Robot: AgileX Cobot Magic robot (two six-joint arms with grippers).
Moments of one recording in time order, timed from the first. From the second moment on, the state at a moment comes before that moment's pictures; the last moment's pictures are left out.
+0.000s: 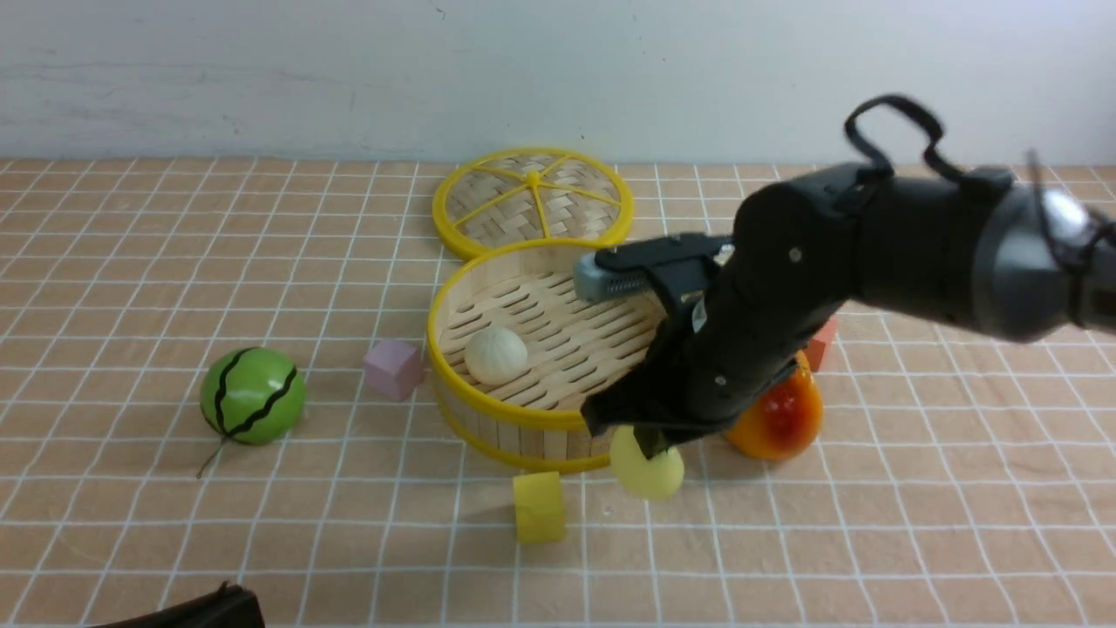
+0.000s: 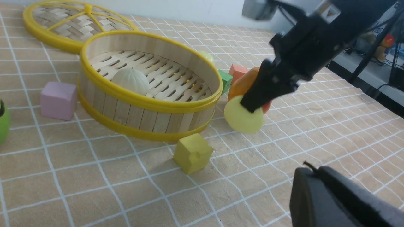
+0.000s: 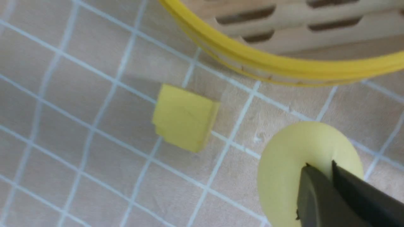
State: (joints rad) right arm 0.58 1.81 -1.44 0.16 0.80 0.07; left arm -0.69 0.35 -0.15 0.02 0.00 -0.34
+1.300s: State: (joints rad) right arm 0.29 2.12 -1.87 -0.02 0.81 0.22; left arm -0.69 0.35 -0.15 0.02 0.01 -0.34
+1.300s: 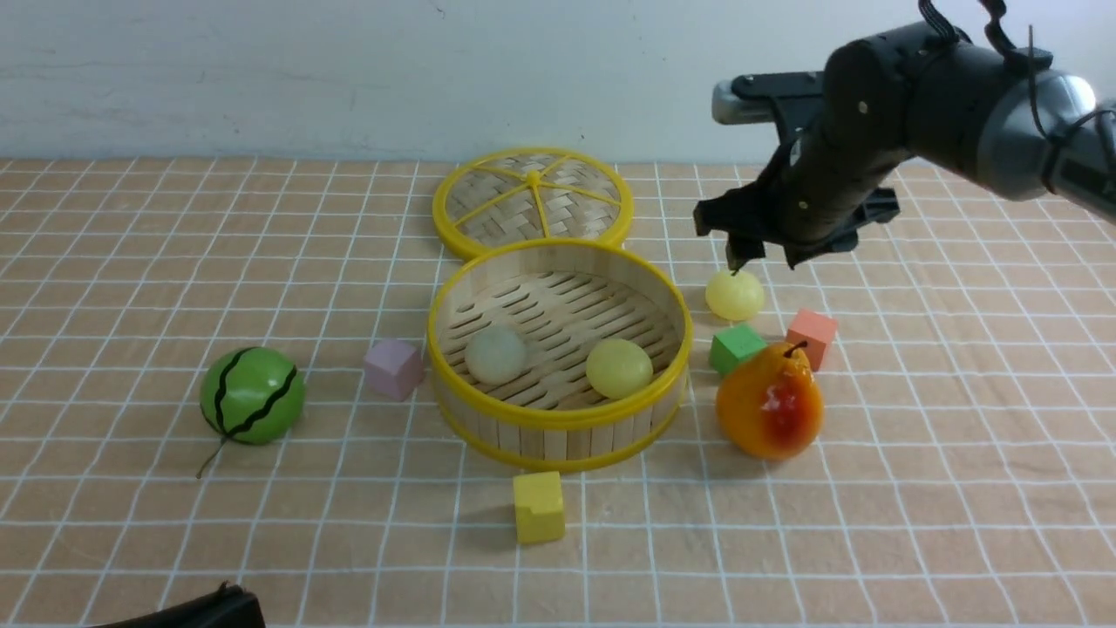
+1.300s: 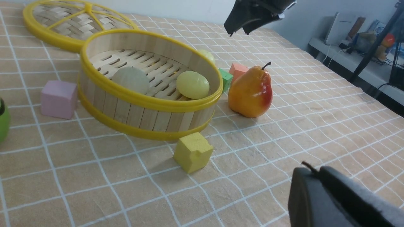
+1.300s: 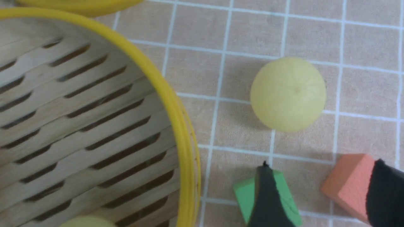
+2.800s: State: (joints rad) right arm 0.25 2.29 -1.87 0.01 0.49 0.20; left arm -0.69 0.35 -0.15 0.02 0.01 -0.34
